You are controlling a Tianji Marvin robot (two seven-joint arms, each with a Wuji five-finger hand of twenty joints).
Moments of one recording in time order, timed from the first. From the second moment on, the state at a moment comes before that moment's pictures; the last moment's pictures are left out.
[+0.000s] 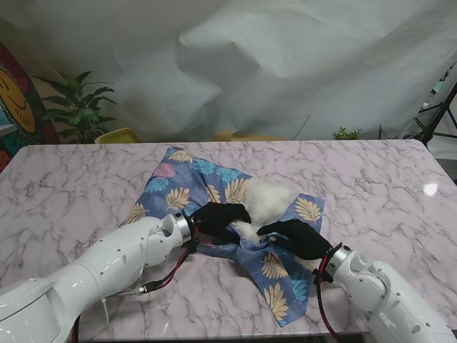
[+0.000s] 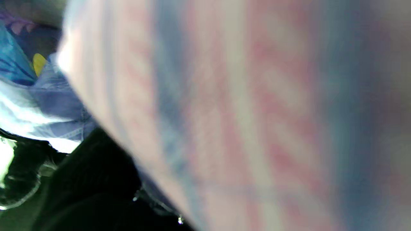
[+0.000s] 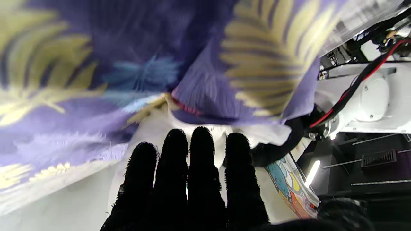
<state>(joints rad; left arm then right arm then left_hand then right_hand) 0.84 -1.29 -0.38 -0.67 0.67 -0.67 0.42 -1.48 -1.07 1.19 -1.25 -0.67 -0.63 -0.05 0.82 -0.43 0.45 -0.11 0.39 0.00 1.02 1.34 0.41 -0.01 1.04 1.41 0.82 -0.13 1.28 1.06 0.67 -0.02 1.38 0.52 0.21 0.29 -0.01 -0.07 0.42 -0.02 0.51 0.19 0.64 0.06 0.38 0.23 0.62 0.01 0.16 0.16 0.19 0.01 0.79 0.17</state>
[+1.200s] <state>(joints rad) 0.86 -1.36 -0.44 -0.54 0.57 -0.69 0.52 -1.30 -1.14 0.92 -0.97 -0.68 -0.66 -0.34 0.90 -0.43 0.43 -0.11 0.39 0.05 1.07 1.39 0.41 0.03 1.04 1.44 0.82 -0.13 1.30 1.07 0.69 -0.02 1.39 0.52 0.19 0.34 -0.02 -0.06 0.40 0.18 0.55 0.17 0.53 0.18 0.39 0.24 0.48 0.07 0.18 0.16 0.12 0.02 0.73 0.15</state>
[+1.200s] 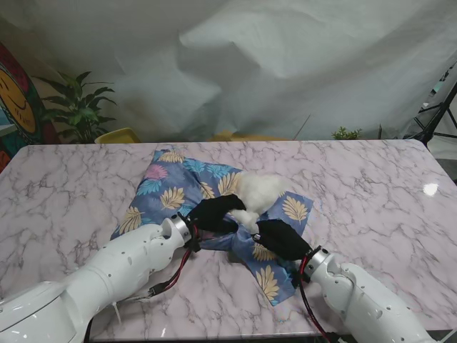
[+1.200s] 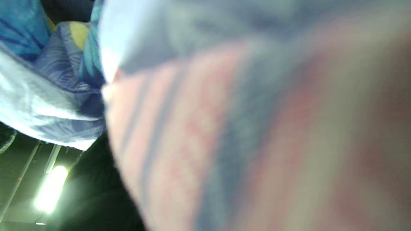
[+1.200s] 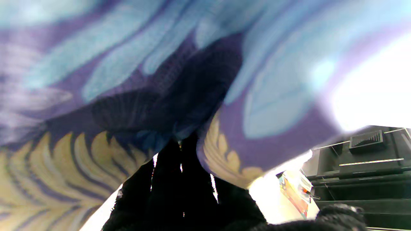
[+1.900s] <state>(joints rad) 0.91 -1.37 -0.51 -0.54 0.50 -0.73 0.49 -1.31 -1.14 0.93 -0.99 -0.59 -0.70 -0.30 0.90 -0.46 0.43 -0.11 0.39 0.07 1.09 1.40 0.41 0.03 1.04 1.44 0.83 -0.13 1.30 1.07 0.70 -0.04 1.39 0.52 0.19 0.33 -0.02 -0.06 0.45 0.28 0.53 0.13 0.62 0.24 0.33 0.22 0.60 0.11 0.15 0.15 0.19 0.06 0.77 0.14</state>
